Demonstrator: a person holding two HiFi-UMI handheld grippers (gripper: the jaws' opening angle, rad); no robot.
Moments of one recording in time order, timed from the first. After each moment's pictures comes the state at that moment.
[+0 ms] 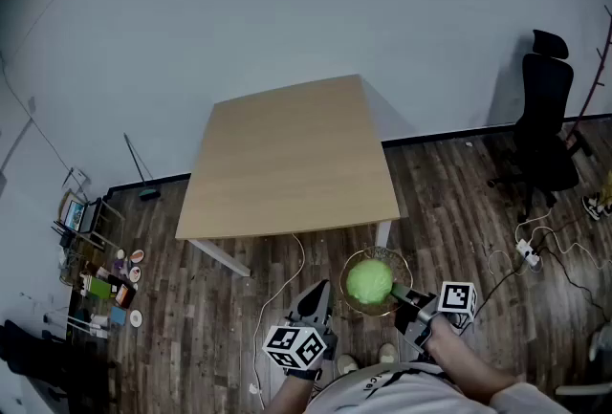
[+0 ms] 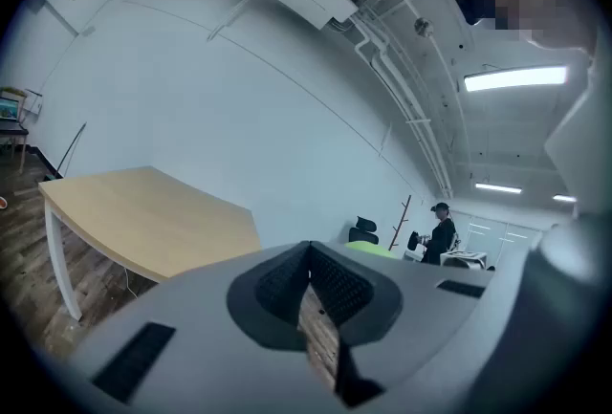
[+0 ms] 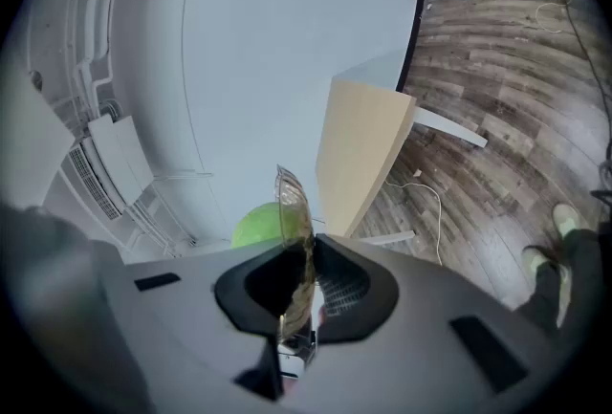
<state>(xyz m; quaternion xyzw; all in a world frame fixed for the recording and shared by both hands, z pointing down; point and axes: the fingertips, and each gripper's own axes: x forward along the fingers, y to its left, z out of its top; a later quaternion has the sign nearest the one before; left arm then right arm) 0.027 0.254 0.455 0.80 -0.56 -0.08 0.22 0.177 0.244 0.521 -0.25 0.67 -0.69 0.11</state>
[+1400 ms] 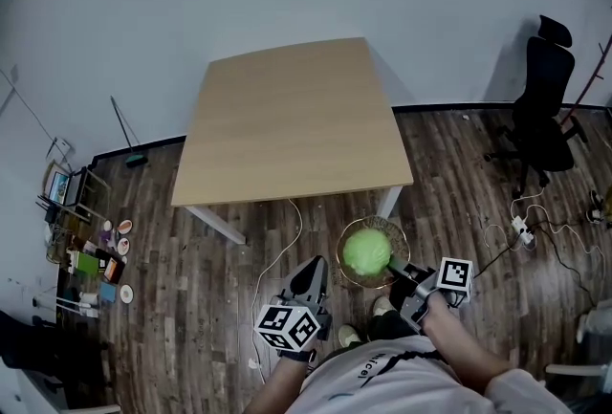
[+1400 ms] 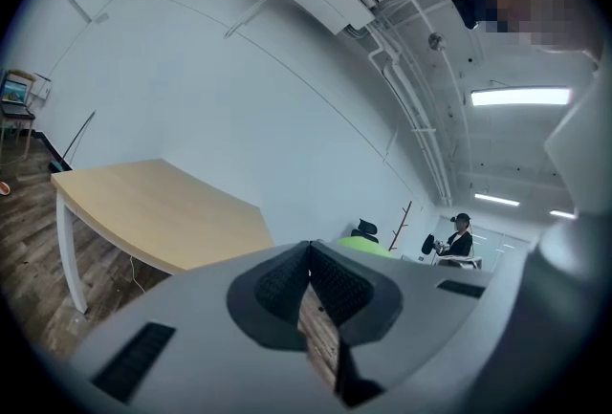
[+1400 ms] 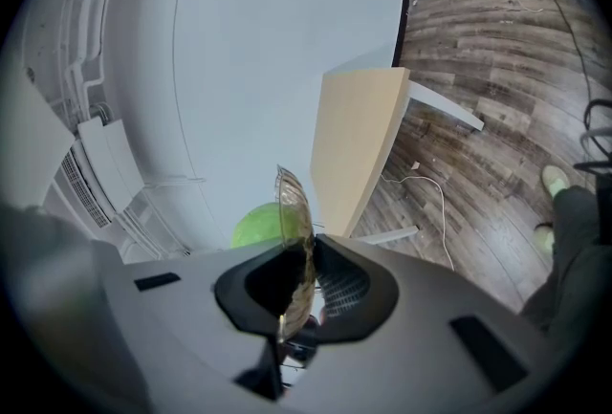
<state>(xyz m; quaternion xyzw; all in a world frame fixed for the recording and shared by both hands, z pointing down) -0.066 0.275 0.478 0.79 -0.55 -0.09 0.24 0.089 0.257 0.538 -0.27 0.64 -0.71 0.13</state>
